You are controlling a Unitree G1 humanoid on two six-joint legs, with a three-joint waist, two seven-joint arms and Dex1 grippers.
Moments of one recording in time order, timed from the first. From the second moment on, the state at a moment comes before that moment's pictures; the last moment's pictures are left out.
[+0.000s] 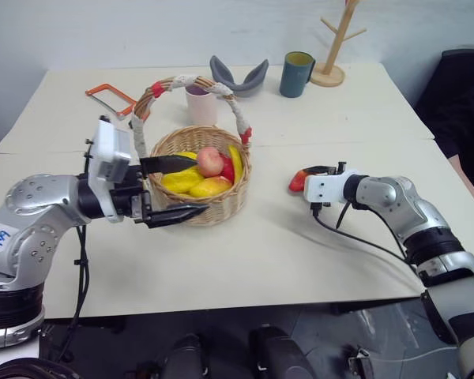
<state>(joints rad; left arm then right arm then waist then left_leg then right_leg) -0.42 0.83 0.27 -0.36 -0.81 0.69 -0.95 -0.74 -0.68 0.28 0.43 -0.20 -0.23 0.78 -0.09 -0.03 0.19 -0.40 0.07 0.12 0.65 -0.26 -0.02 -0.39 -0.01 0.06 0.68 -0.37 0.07</state>
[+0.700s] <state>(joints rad) -0.30 0.89 0.41 -0.34 -0.82 0.71 -0.93 -0.89 -0.30 0.23 -0.10 0.30 0.68 0.72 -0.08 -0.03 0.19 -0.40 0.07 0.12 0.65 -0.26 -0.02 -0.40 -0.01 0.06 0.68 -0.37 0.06</state>
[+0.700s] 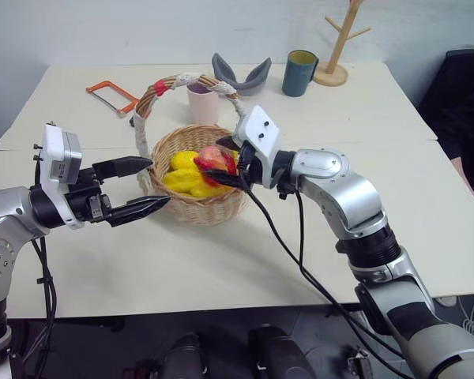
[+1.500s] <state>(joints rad) -0.47 0.85 0.27 -0.29 -0.79 0.66 -0.95 -0.93 -0.18 0.03 0.15 0.35 0.72 0.45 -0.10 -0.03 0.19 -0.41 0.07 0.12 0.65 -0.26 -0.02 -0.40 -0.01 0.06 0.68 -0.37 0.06</state>
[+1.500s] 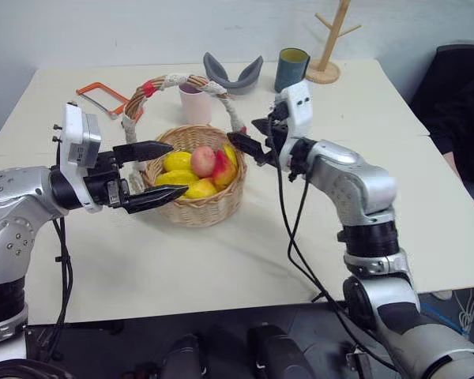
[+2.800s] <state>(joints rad) -0.64 0.67 0.10 -0.11 -0.70 0.57 -1.03 -0.21 -0.66 -0.61 -0.25 0.41 0.70 0.41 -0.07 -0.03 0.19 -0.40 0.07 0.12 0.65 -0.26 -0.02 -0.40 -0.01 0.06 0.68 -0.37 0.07</state>
